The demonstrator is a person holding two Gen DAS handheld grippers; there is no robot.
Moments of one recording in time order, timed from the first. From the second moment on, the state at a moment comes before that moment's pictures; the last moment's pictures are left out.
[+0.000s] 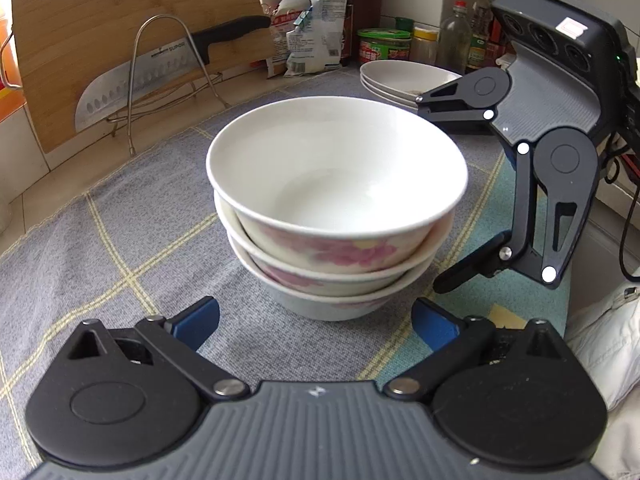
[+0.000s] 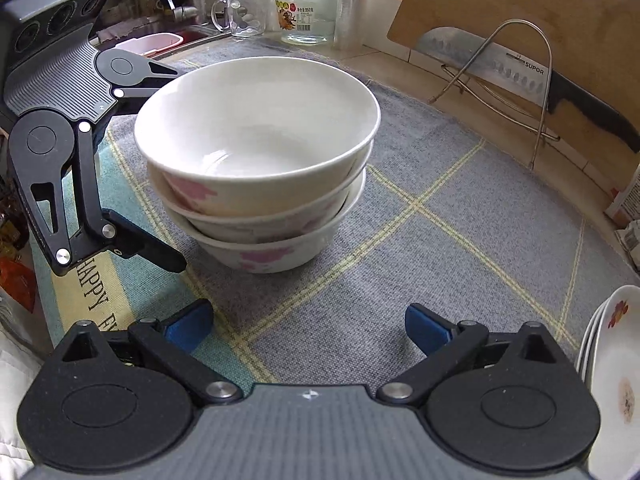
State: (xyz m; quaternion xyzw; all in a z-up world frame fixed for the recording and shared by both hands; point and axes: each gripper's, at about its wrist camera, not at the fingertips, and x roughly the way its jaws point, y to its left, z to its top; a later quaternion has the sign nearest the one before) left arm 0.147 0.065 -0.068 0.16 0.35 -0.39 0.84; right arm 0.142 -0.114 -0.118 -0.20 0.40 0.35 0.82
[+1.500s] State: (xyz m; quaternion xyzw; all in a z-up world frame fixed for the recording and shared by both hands) left arm 0.175 0.069 -0.059 0.22 0.31 -0.56 0.74; right arm 0.162 -0.083 -0.098 -0.23 0.40 0.43 0.78
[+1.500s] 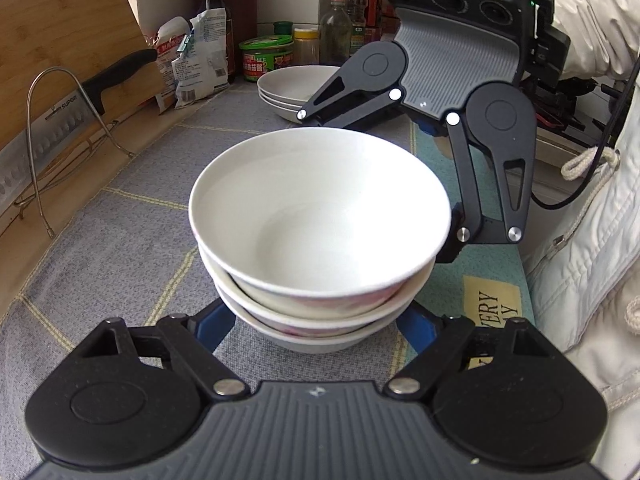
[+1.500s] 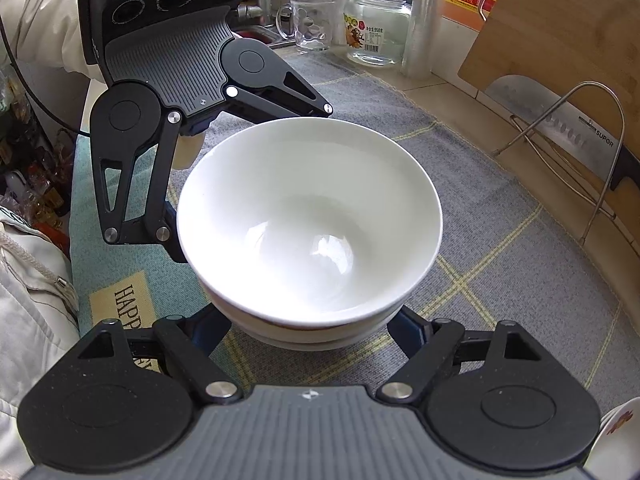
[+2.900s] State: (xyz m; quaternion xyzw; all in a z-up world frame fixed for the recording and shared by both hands) left arm 0.167 -0.062 -0.017 0.23 0.29 -0.54 0.76; right arm 0.153 -0.198 -0.047 -0.26 0.38 0.43 0.78
